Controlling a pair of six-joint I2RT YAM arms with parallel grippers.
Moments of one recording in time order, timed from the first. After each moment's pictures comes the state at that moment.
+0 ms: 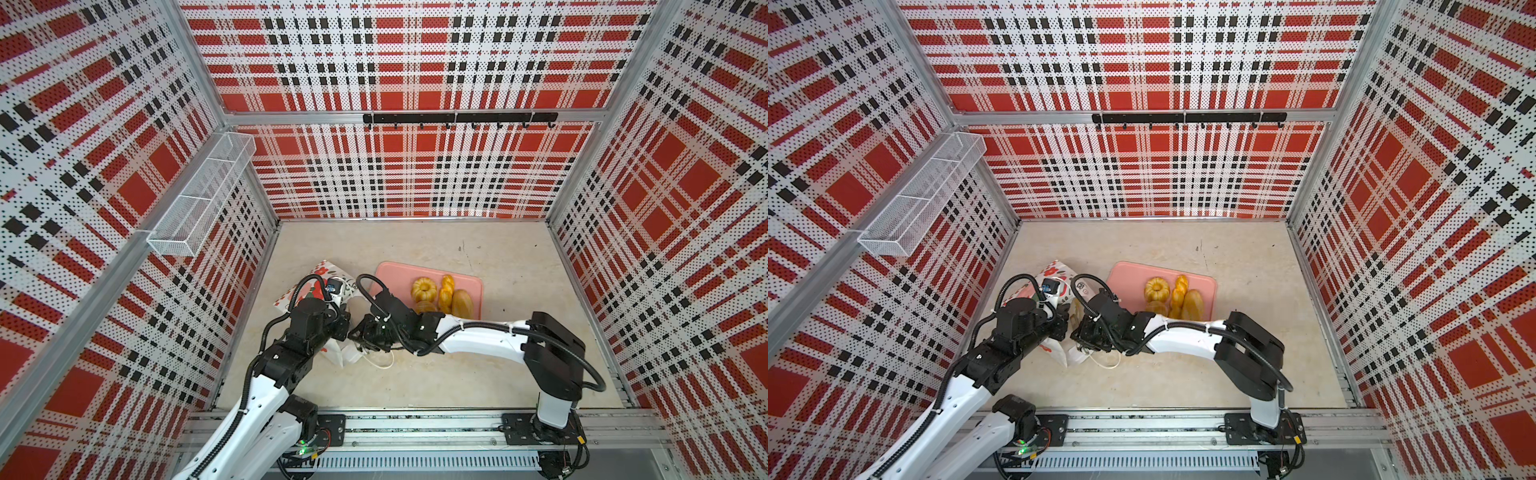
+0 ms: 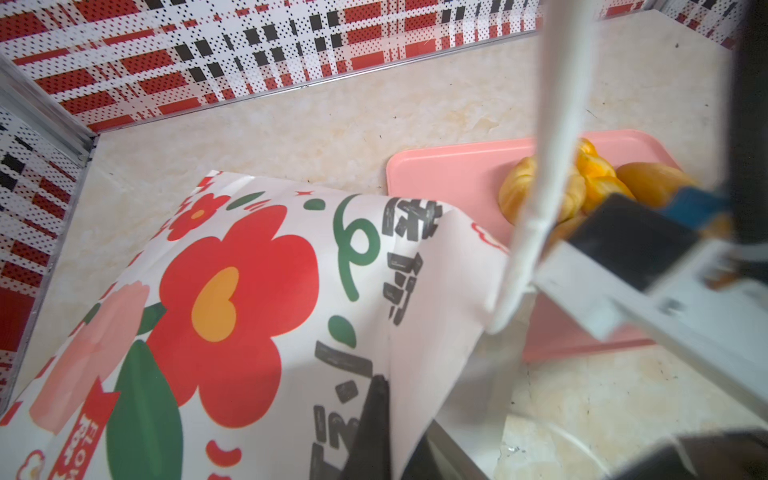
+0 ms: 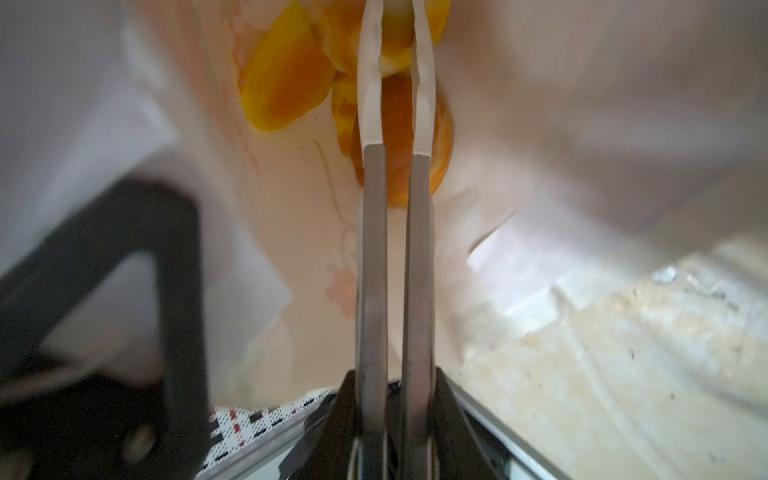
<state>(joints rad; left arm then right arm) -0.39 0.69 0.58 -0.42 -0.09 0.00 1.16 1.80 1.26 -0.06 -0.17 1.35</state>
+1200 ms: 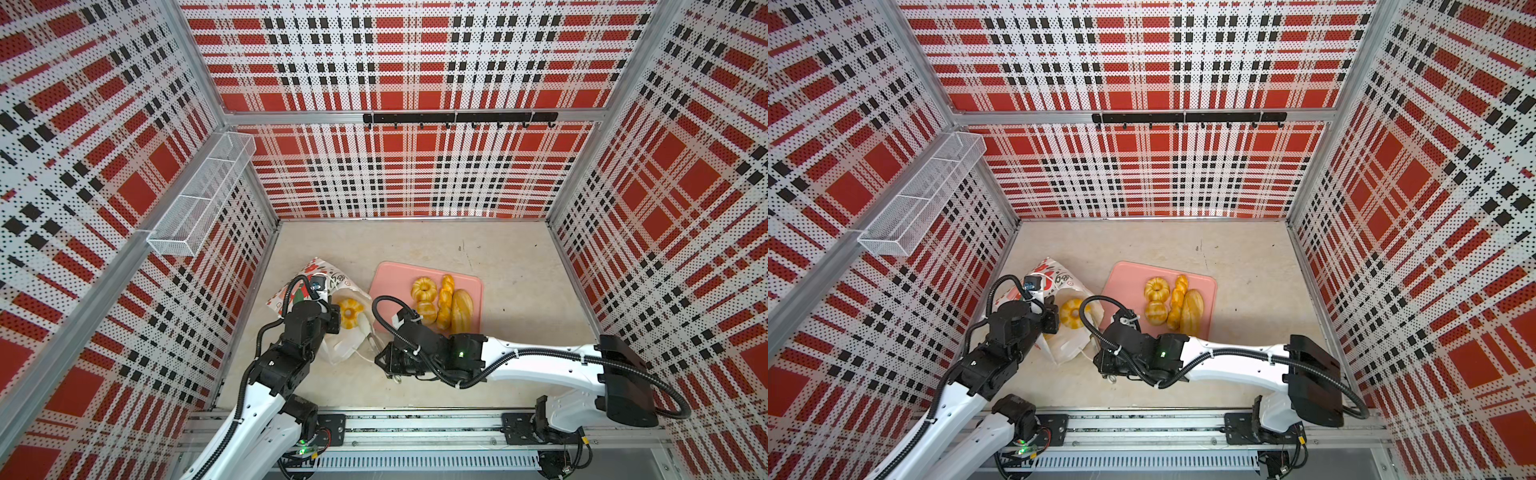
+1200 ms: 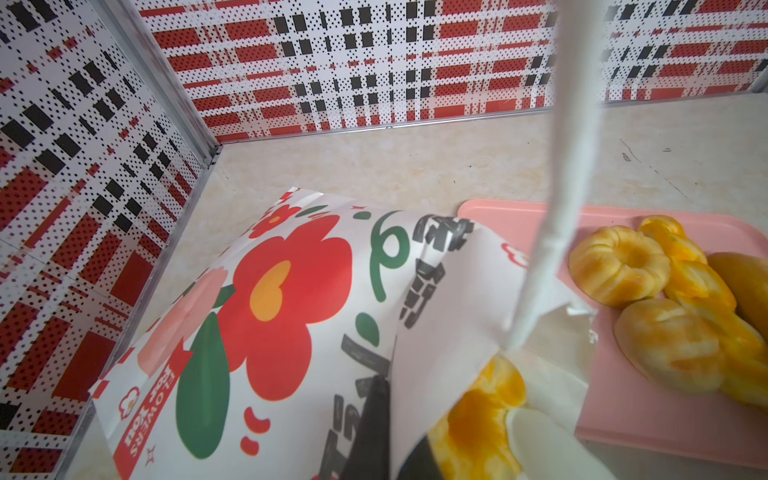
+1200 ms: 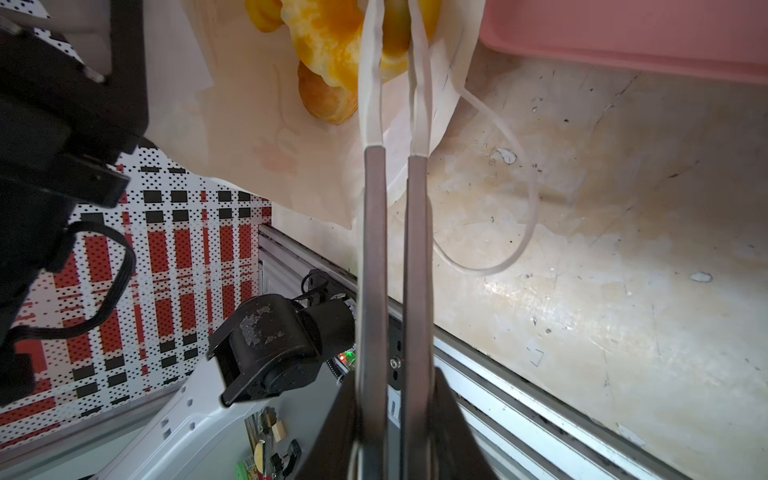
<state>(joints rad) -0.39 0.63 0.57 -0.37 -0.31 -0.09 1.28 1.51 1.08 -0.30 0.01 1.22</state>
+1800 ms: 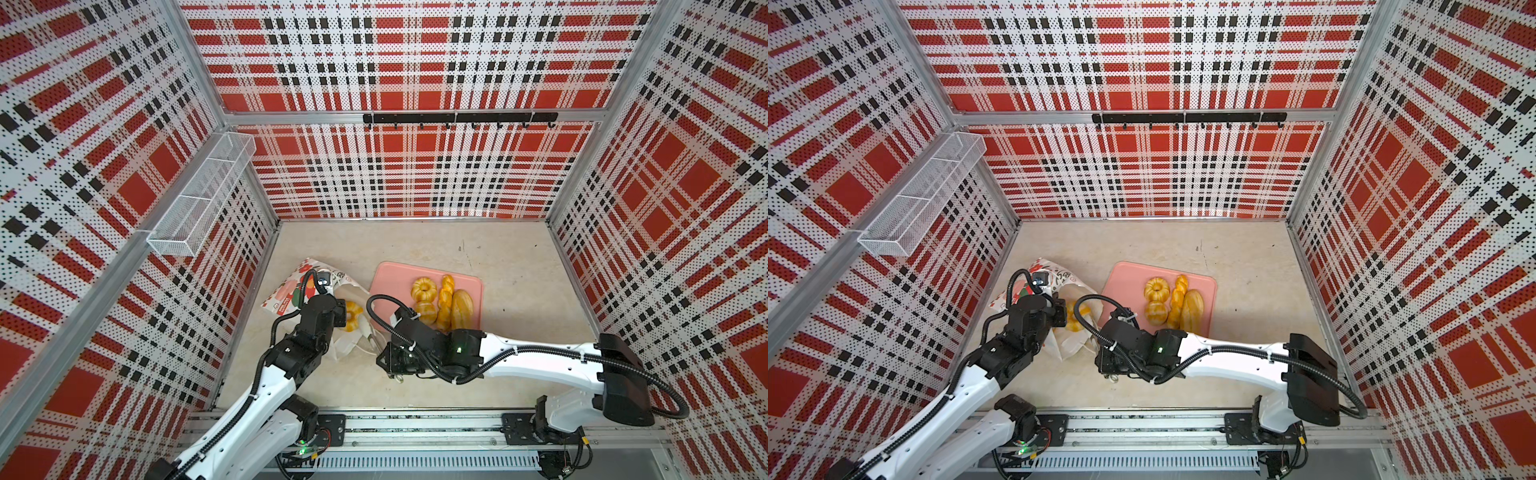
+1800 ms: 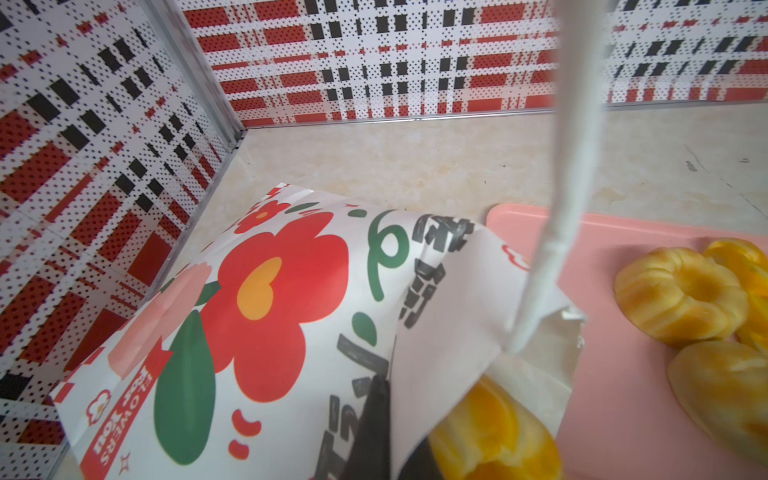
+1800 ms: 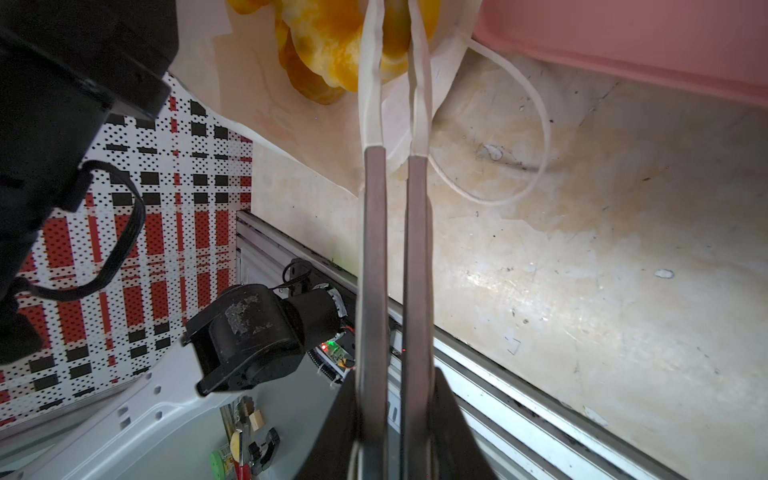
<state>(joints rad) -0.45 0.79 0.55 -0.24 -0.48 -0.17 1.29 1.49 1.13 -0.42 0.01 1.17</state>
